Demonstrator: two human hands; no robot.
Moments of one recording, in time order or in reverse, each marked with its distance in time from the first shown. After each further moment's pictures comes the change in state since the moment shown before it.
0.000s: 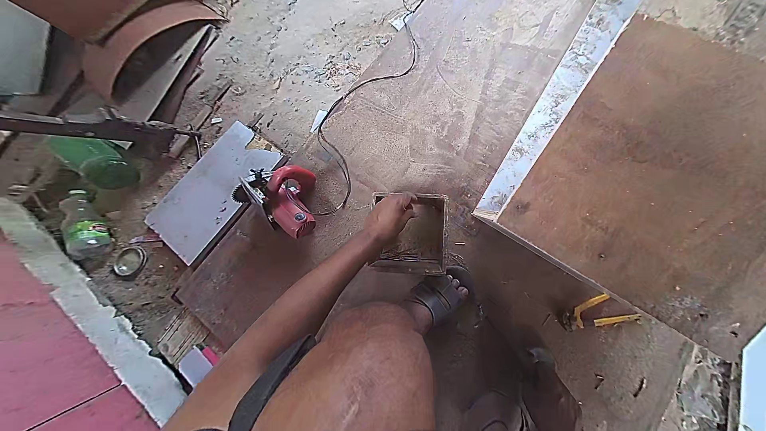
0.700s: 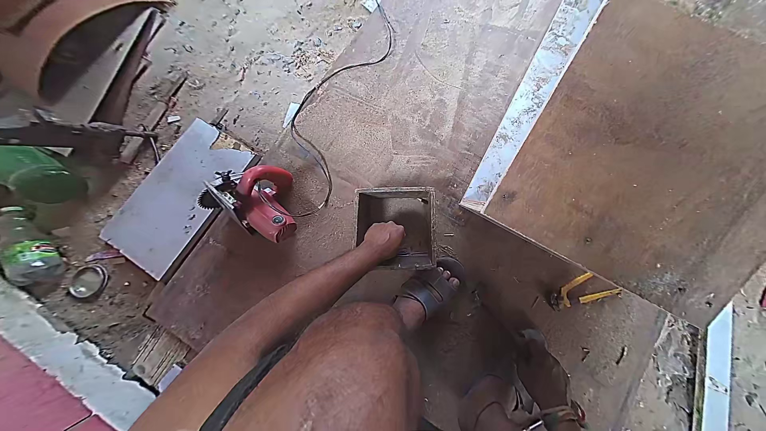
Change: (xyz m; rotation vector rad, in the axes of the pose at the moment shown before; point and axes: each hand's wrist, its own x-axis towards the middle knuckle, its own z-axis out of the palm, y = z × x) left_hand -0.001 0.005 0.066 0.554 -0.503 -0.187; right_hand 0.019 0.008 0.001 -0.013 -0.106 0.013
